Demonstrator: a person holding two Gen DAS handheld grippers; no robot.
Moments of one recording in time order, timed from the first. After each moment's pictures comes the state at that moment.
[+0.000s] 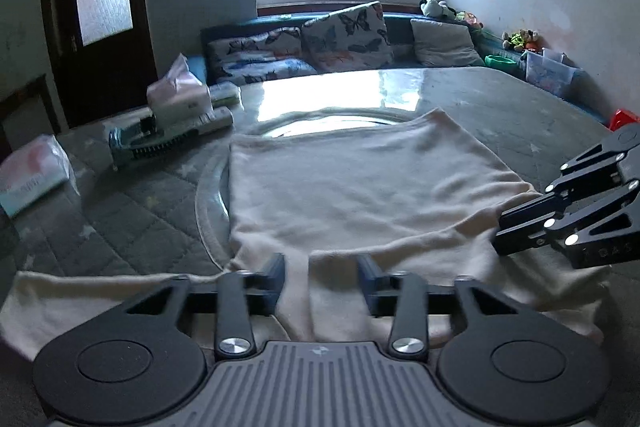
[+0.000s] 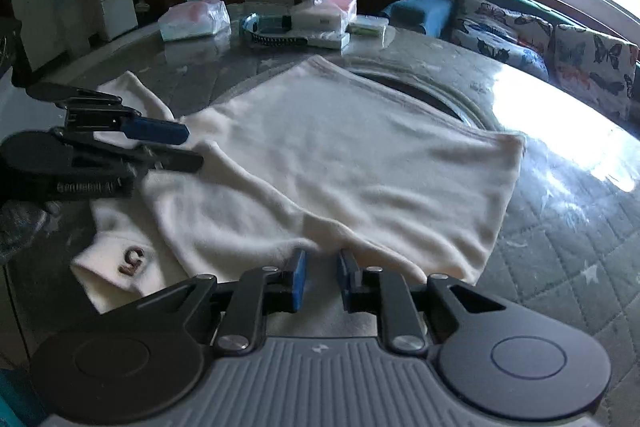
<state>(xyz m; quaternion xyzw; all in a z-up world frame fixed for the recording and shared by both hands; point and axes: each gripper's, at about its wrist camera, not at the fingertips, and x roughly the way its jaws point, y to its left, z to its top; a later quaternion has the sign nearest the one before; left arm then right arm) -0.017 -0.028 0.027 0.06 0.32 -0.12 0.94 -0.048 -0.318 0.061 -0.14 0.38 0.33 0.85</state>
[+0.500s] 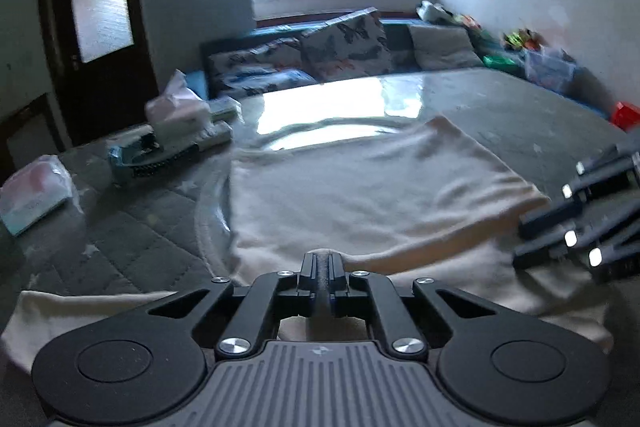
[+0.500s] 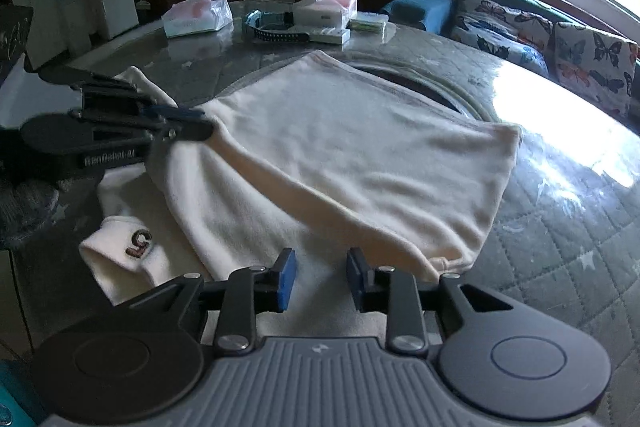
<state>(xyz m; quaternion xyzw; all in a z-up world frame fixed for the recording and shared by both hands) -0.015 -0.035 0.023 0.08 0.31 -0.12 0.94 -0.057 -0.324 0.061 -0.14 0.38 0.33 0.85</state>
